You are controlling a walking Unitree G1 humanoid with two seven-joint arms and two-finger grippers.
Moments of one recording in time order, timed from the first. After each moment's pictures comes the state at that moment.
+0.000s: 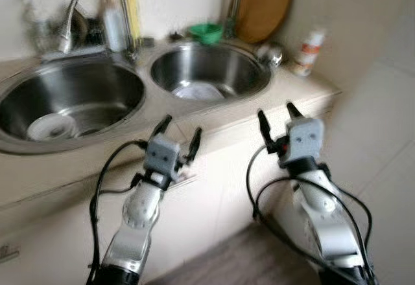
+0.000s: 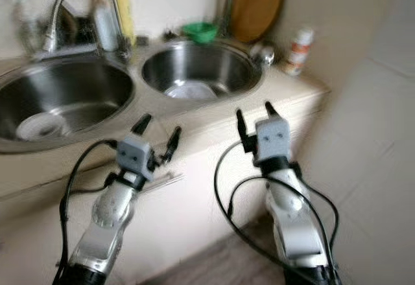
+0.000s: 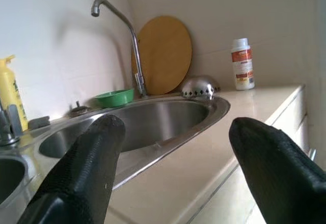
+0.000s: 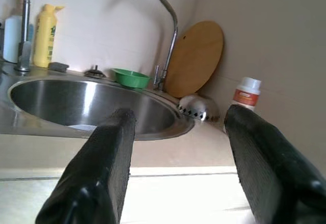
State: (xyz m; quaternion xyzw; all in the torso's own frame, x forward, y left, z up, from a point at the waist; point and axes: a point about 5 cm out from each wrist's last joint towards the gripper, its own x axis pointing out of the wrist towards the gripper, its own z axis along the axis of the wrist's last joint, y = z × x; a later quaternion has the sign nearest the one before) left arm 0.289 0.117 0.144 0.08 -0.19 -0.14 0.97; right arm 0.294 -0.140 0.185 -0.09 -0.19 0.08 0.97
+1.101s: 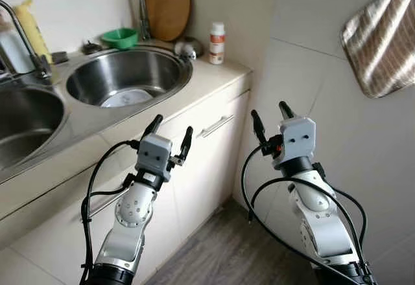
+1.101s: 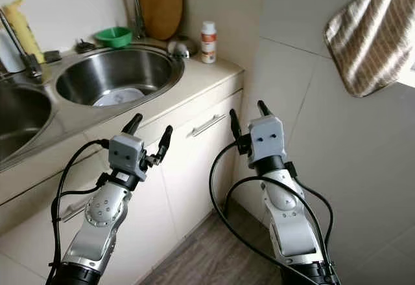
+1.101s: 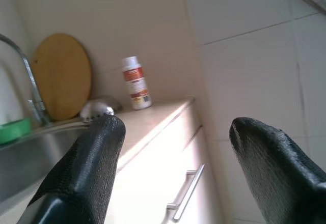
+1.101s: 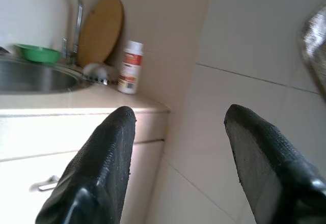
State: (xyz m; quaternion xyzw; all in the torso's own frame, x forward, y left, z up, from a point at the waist) left arm 0.290 0.115 0.143 0.09 -0.19 -0.15 0.97; right arm 0.296 -0.141 0.182 -0.10 -0.19 0.08 0.97
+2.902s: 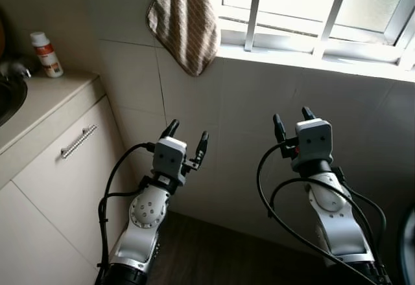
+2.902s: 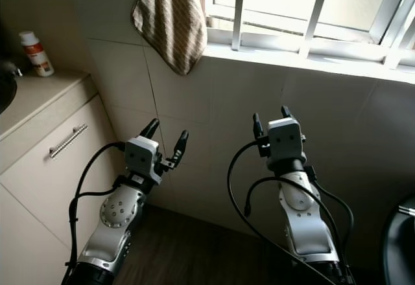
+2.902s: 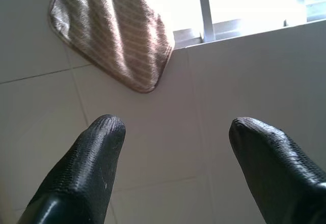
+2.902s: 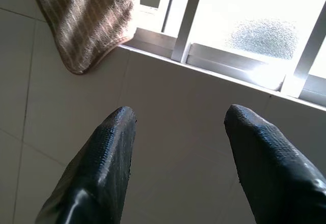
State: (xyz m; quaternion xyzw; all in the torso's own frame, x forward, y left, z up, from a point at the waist) left arm 0.291 0.118 0.136 0.08 -0.17 -0.15 0.97; right arm 0.303 -0.147 0.178 -0.12 -0.17 0.05 0.98
